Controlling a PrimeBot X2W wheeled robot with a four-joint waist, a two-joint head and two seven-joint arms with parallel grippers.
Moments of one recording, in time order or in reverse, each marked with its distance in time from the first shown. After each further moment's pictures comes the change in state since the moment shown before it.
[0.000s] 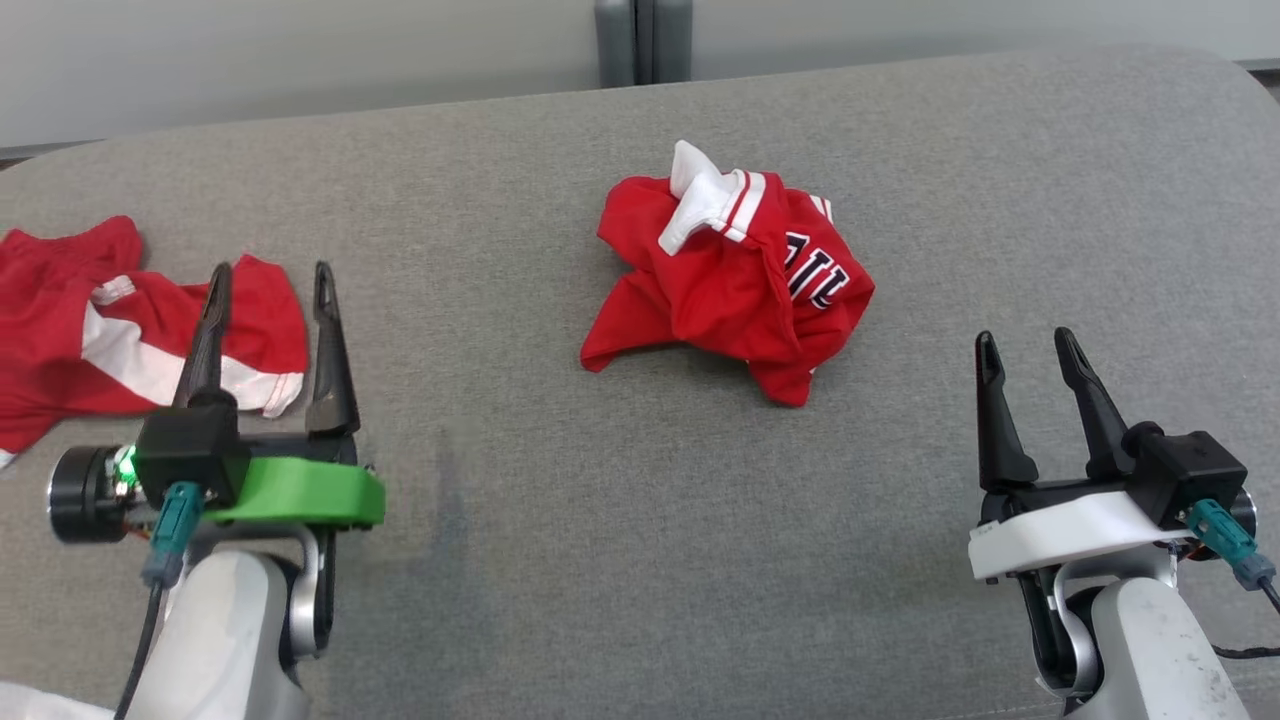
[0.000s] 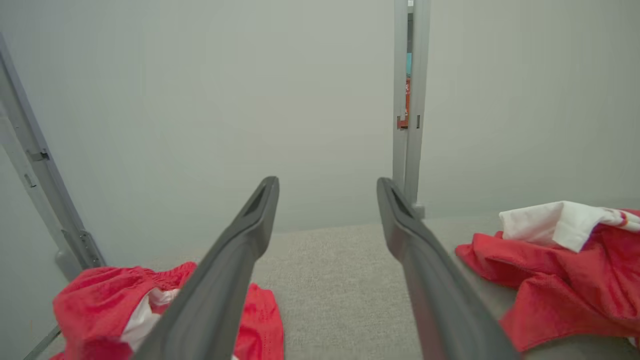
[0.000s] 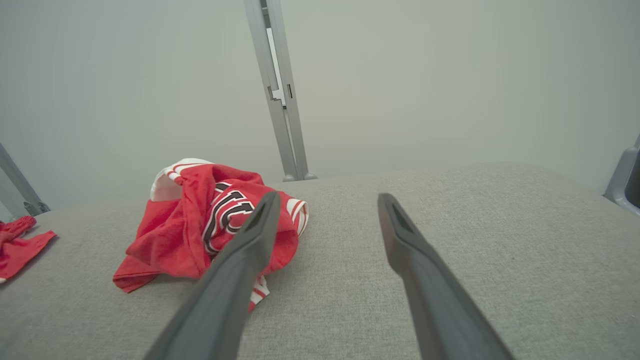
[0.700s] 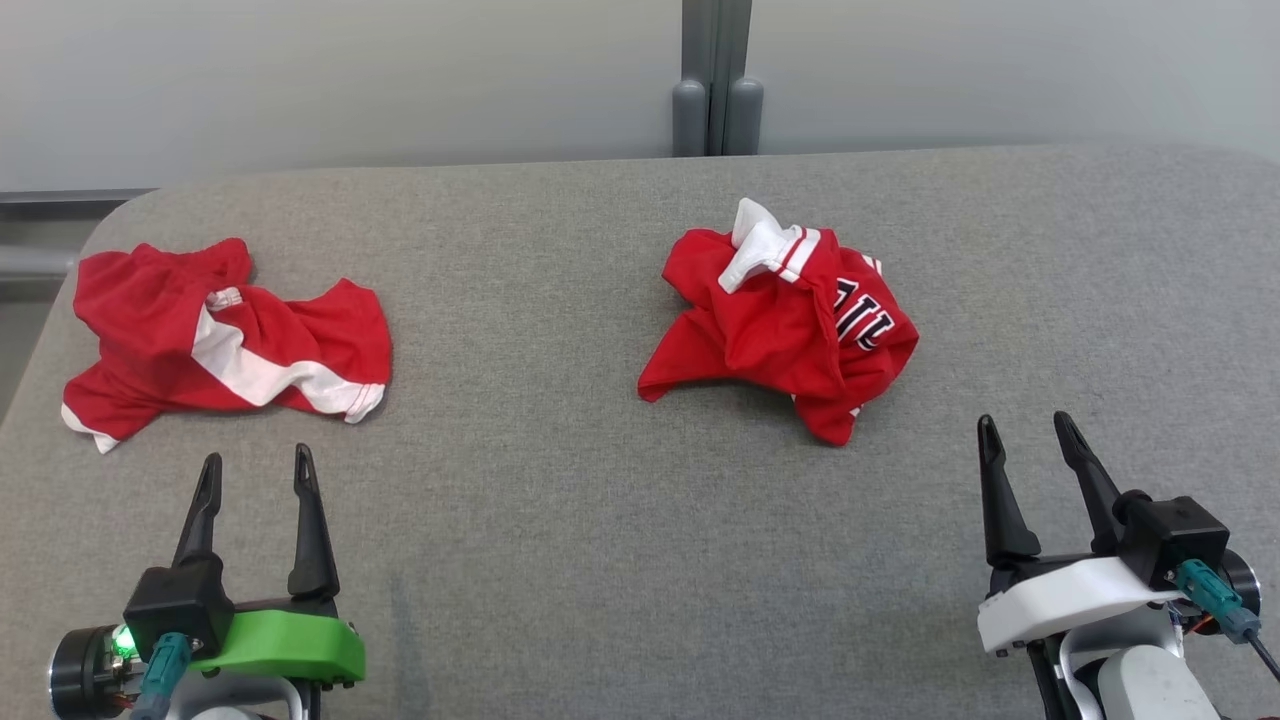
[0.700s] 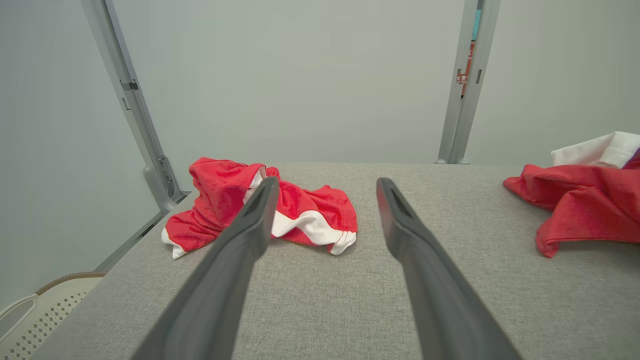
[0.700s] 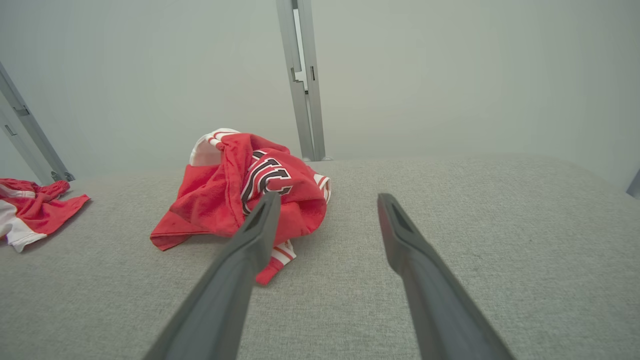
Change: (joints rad) left arm 0.286 -0.044 0.141 -0.012 0.018 -0.055 0.000; right arm 0.104 -0.010 -0.009 0.030 -0.024 0.000 0.015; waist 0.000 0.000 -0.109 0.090
